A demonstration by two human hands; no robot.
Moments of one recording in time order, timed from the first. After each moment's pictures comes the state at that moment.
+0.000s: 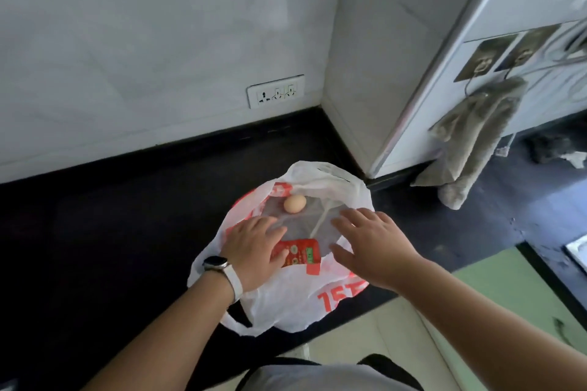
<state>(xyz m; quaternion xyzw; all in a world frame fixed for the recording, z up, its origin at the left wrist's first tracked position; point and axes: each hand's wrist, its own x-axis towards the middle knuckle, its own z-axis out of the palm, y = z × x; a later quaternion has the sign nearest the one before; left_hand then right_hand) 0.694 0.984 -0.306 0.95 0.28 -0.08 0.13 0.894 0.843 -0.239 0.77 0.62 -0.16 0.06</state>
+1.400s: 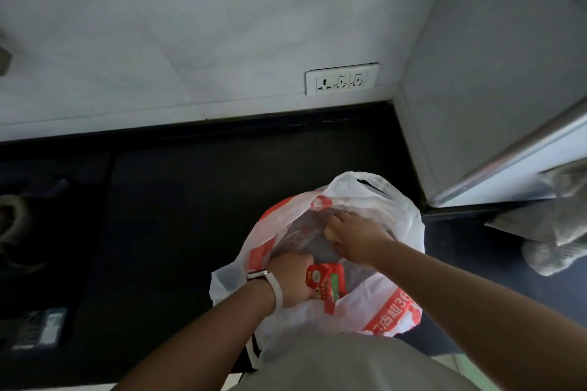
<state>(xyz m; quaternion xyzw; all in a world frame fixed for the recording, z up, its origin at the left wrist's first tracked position) 0.729 0.976 -0.373 0.82 0.42 -0.20 0.33 0.922 0.974 -0.349 0.63 0.72 -0.26 0.13</state>
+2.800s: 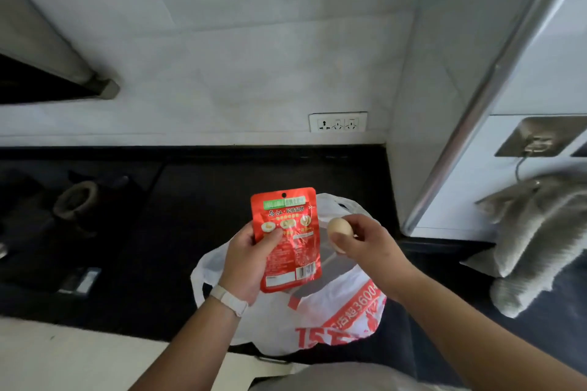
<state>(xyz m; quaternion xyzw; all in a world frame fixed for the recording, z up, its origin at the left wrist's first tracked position) 0.762 0.908 -0.224 0.38 0.61 0.38 0.58 0.973 0.890 -0.234 0.62 0.48 -0.50 -0.36</state>
